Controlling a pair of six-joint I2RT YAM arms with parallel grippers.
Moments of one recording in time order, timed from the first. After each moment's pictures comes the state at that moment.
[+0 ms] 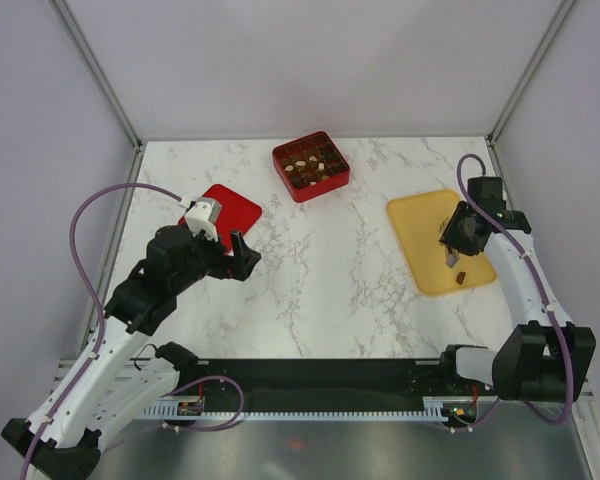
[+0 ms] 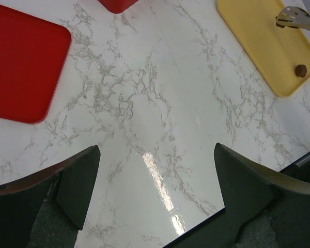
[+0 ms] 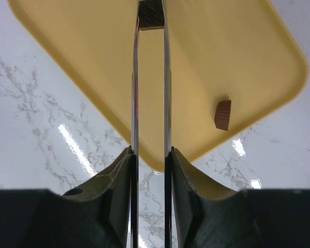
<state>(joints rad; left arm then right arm) -0.50 0.70 0.83 -0.55 0.06 -0.31 -0.08 1.25 1.01 -0.80 0.08 0.44</state>
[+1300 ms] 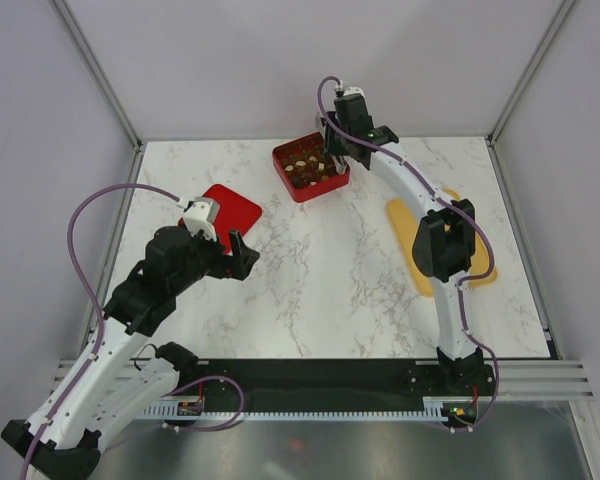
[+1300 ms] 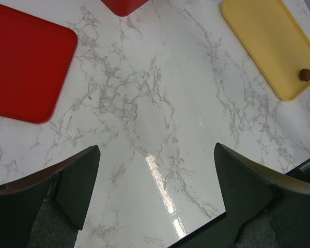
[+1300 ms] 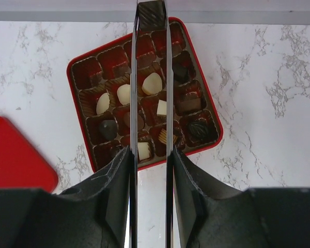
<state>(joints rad) -0.50 0.70 0.83 -0.55 0.03 -0.31 0.45 2.22 2.16 -0.53 0.16 0.35</state>
